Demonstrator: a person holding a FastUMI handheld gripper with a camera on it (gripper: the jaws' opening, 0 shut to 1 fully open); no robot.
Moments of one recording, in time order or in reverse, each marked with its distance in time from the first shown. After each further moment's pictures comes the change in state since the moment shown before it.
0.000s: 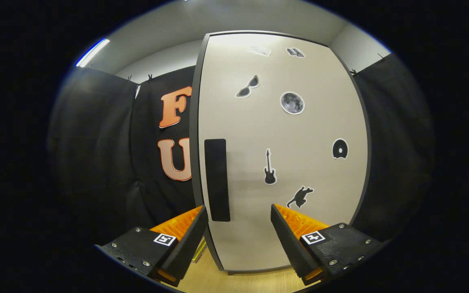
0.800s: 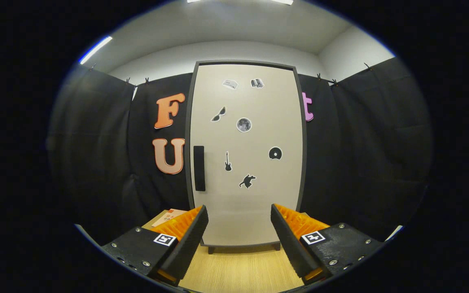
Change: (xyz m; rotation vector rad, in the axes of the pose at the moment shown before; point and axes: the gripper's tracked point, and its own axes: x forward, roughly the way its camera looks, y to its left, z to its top) arm -0.169 -0.063 0.016 -0.041 0.002 -0.112
